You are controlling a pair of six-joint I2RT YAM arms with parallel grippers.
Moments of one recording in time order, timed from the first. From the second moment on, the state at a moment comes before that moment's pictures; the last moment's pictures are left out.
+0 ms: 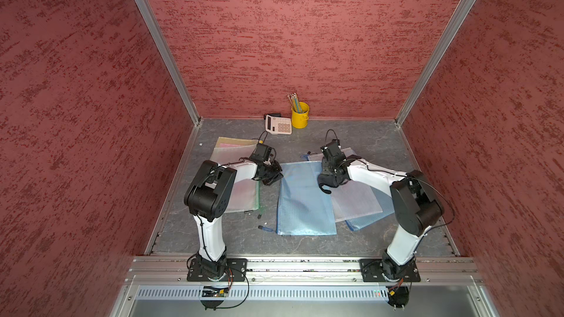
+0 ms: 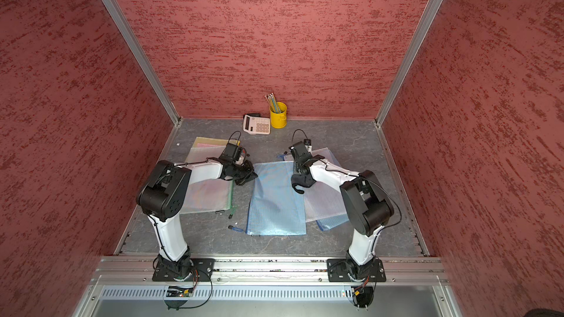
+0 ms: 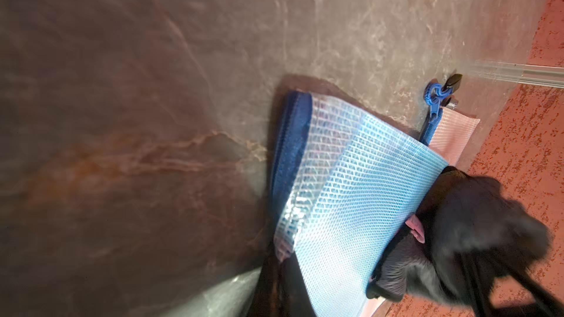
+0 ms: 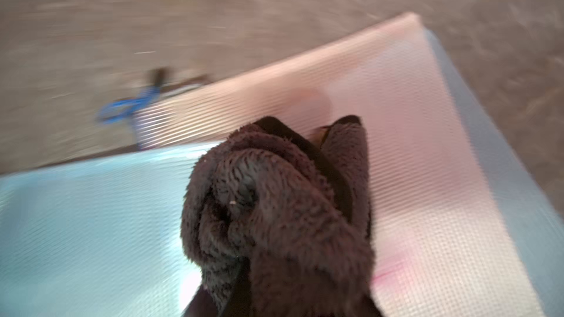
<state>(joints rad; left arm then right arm) -0.36 1.91 1.06 -0.19 0.40 -1.00 0.60 1.75 1.16 -0.37 0.27 0.51</state>
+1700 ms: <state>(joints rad) -0.35 1.88 1.02 -0.20 0.49 -0.91 1.15 1.48 0.75 -0.64 0.33 1.11</state>
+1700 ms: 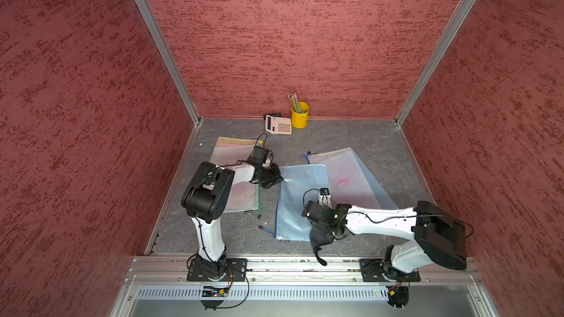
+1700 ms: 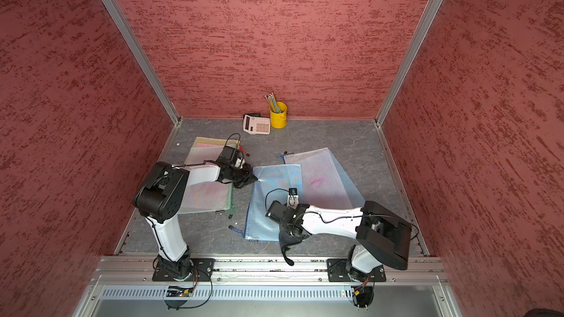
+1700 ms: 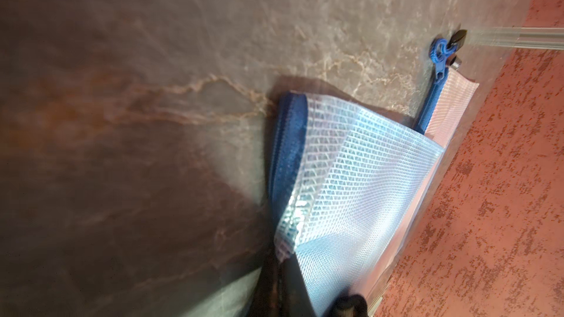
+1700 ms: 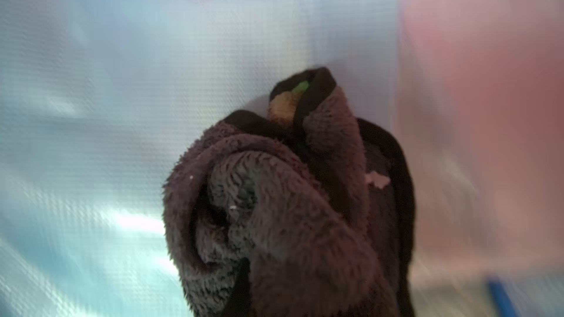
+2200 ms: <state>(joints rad) -0.41 1.89 1.09 -0.35 0.40 -0.84 0.76 1.89 1.41 -0.40 0.28 0.66</state>
